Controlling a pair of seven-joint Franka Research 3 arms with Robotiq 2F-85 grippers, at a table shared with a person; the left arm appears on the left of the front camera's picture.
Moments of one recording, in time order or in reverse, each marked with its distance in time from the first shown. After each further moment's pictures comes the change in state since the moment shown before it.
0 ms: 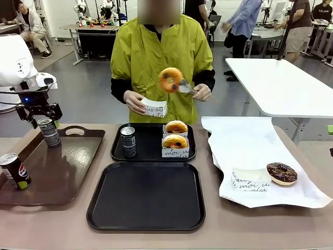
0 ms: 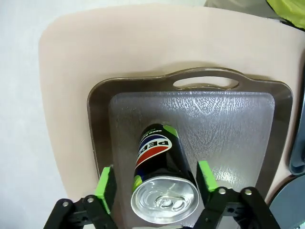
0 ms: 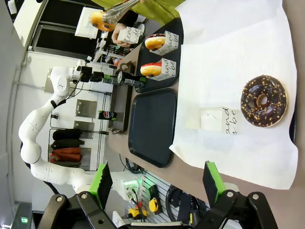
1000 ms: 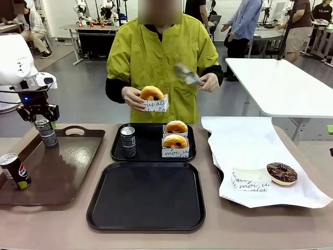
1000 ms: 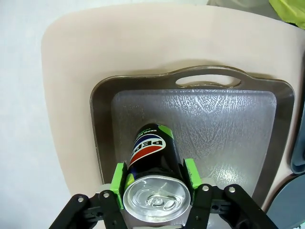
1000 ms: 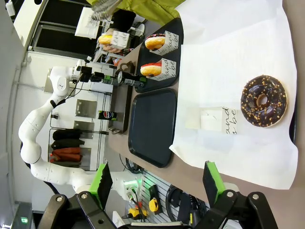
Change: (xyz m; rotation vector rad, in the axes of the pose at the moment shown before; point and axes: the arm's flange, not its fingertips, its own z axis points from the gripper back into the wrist) left arm 0.000 0.000 0.002 0.012 0.009 0.000; right arm 0.000 0.000 0.000 0.000 0.000 0.000
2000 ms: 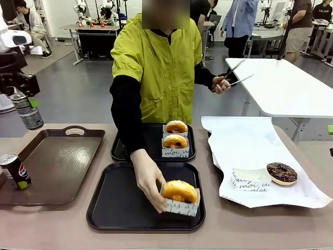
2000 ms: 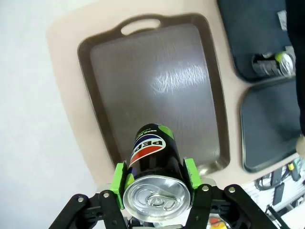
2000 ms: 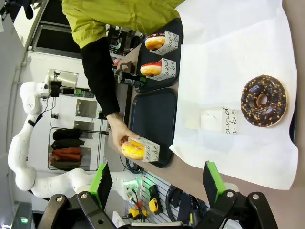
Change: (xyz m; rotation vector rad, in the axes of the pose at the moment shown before) left arm -0.121 -0.027 0.171 -0.050 -0.043 -0.232; right arm 0.000 0.000 0.000 0.000 0.000 0.000
